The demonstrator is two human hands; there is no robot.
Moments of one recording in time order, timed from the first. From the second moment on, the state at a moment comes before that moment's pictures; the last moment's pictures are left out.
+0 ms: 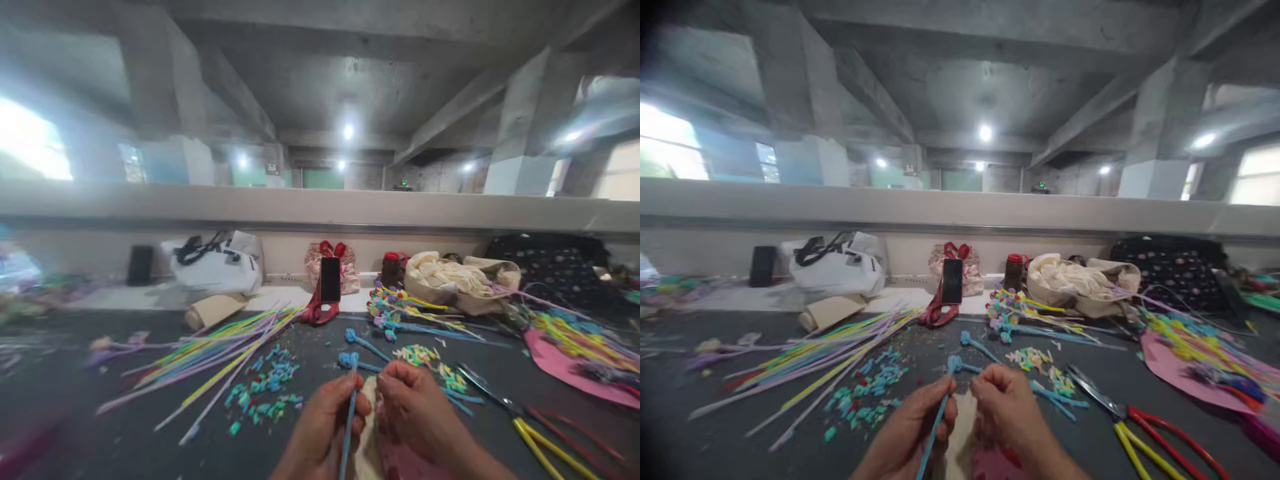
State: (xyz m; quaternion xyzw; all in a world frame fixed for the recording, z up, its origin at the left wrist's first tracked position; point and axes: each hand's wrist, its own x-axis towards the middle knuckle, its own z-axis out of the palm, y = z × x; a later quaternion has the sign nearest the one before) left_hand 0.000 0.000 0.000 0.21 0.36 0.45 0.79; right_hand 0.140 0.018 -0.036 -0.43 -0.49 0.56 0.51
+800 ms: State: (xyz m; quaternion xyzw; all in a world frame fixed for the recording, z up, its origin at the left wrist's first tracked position) left_hand 0.004 -0.010 -0.005 0.43 0.35 0.37 0.75; right_hand 0.166 0.009 0.004 -0.40 -0.58 0.49 0.52
